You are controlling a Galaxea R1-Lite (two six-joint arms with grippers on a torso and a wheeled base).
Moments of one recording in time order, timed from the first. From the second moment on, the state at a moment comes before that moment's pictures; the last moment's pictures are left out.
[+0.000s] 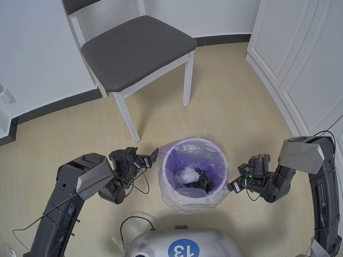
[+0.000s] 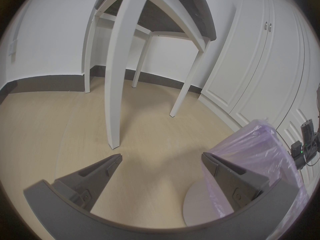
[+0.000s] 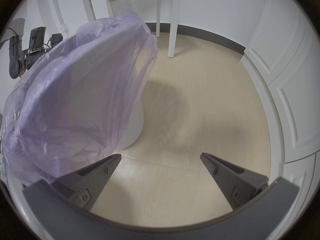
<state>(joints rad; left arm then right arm) -0.31 2.82 -1.40 -1.33 -0.06 -0.20 0.24 2.53 -0.88 -1.03 -0.01 -0.29</state>
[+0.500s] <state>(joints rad) -0.27 2.82 -1.33 -1.35 -0.05 -0.10 0.23 2.51 -0.86 -1.03 0.00 -0.29</state>
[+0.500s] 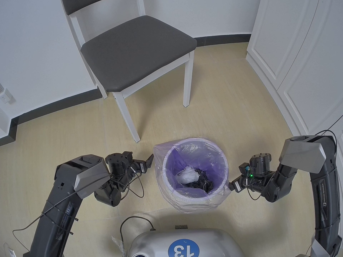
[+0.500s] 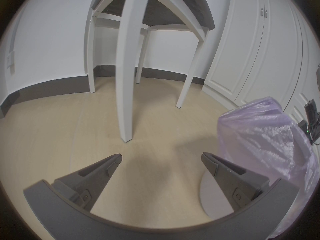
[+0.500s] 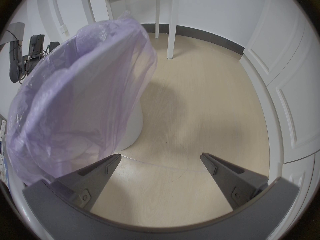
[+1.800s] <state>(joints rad) -0.25 2.01 -0.54 -1.48 -0.06 -0.02 0.11 1.98 -0.82 -1.03 -0.03 0.14</state>
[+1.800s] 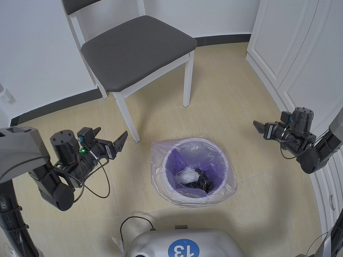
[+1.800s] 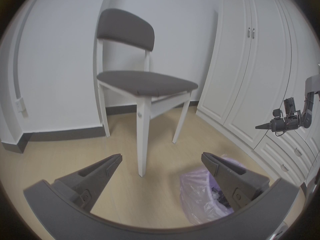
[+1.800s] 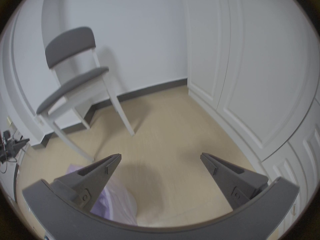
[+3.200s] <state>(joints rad) -0.09 0.87 -0.97 -0.21 -0.17 0.01 0.09 0.91 -0.86 -0.35 -0.14 -0.03</state>
